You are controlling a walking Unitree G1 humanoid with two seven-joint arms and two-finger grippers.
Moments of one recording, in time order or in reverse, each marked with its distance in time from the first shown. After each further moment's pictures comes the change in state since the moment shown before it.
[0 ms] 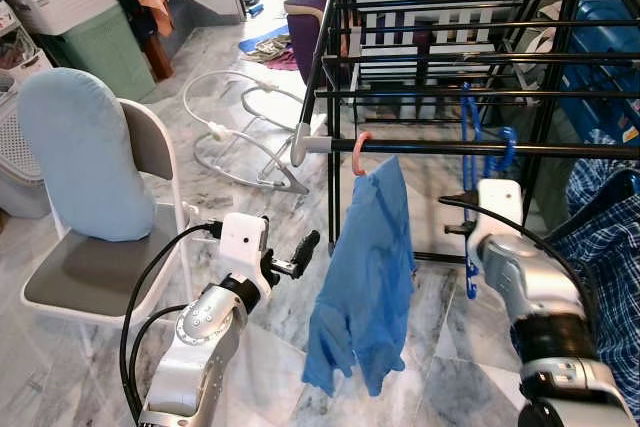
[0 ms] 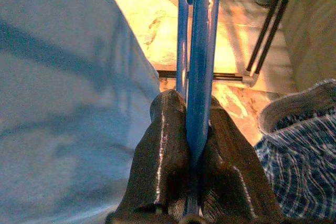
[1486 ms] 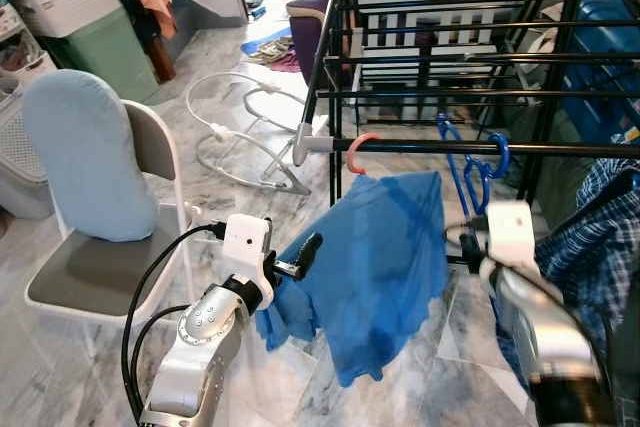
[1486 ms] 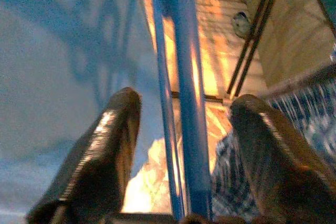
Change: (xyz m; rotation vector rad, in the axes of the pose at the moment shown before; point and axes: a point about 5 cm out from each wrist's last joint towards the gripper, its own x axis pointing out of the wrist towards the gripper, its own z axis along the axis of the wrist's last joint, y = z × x) left arm 0.000 -0.001 -0.002 0.006 0.013 -0.004; right arm -0.026 -0.018 -0.039 -0.071 -0.144 -0.052
